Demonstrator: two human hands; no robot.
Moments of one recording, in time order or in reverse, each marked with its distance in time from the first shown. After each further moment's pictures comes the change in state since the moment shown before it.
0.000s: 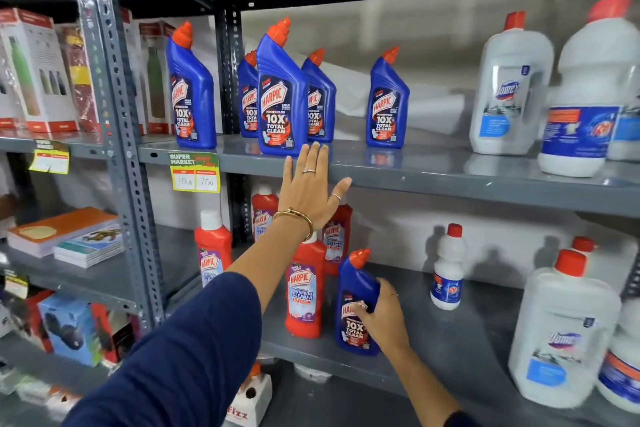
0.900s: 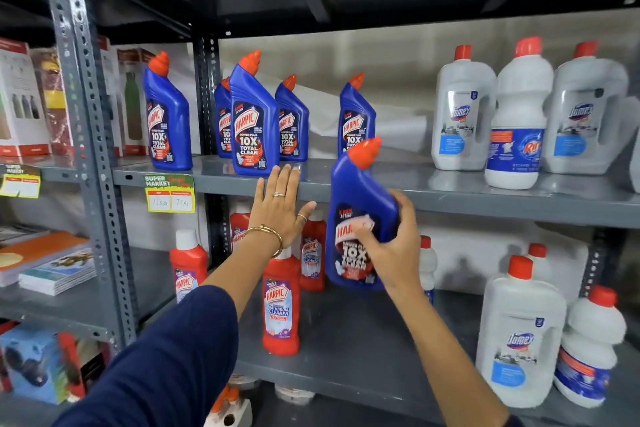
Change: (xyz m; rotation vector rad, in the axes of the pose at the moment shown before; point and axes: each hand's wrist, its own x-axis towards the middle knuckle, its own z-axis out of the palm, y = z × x) left_hand -0.002 -0.004 0.004 0.109 -0.061 0.018; right_hand -0.015 -0.141 -0.130 0.453 0.350 -0.447
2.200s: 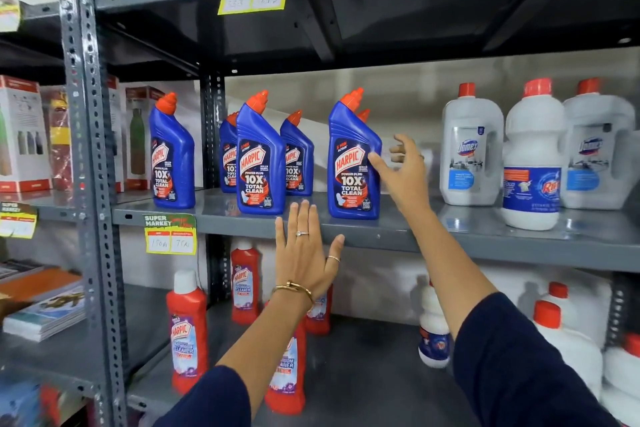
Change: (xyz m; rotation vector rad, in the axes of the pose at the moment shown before) left_hand -0.001 0.037 0.001 -0.232 0.223 -0.058; right_hand 0.167 -0.009 0.022 -0.179 0.023 -0.035
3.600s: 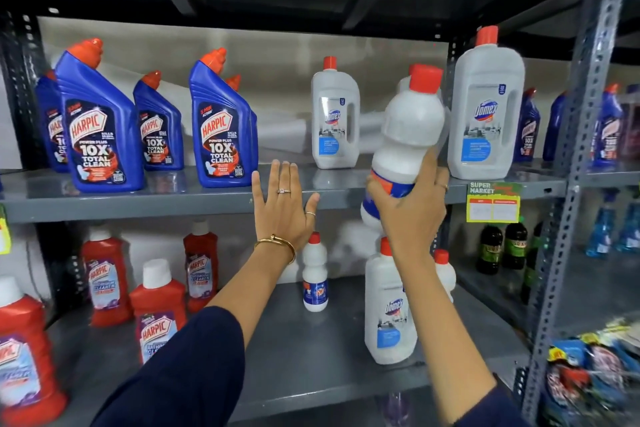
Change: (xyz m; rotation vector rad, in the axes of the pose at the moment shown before) left_hand 0.012 0.134 0.037 0.003 0.015 0.209; right_hand -0.122 -0.009 -0.162 -0.510 0.562 -0.002
